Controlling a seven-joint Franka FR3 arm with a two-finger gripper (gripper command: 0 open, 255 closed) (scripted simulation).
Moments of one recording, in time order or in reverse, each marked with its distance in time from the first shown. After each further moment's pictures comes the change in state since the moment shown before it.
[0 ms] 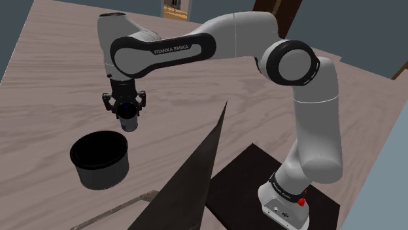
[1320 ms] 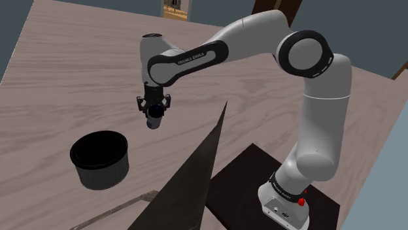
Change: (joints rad) arm -0.178 -0.135 -0.043 -0.336 0.033 0.218 -0.172
